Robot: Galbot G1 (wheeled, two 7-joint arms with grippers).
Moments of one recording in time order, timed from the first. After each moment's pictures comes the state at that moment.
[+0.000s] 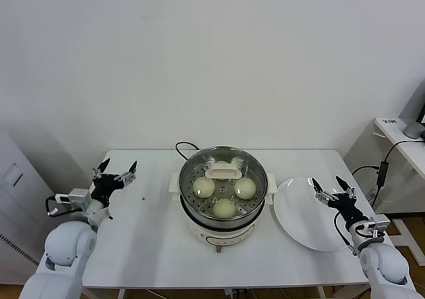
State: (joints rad) left arm 1.12 -1.18 -0.56 -1.82 -0.35 0.31 0.04; right arm -1.18 1.12 0.75 1.50 0.52 0.03 -0.34
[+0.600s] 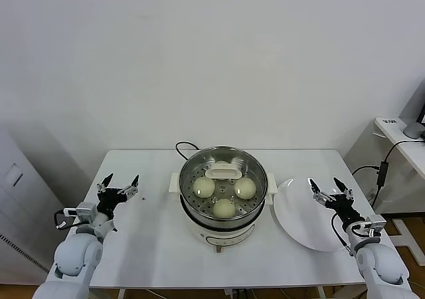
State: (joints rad) left arm 1.14 -1.21 -0.55 -1.72 -0.34 0.23 0.04; right arm -1.18 1.14 0.74 1.49 0.51 0.01 -0.33
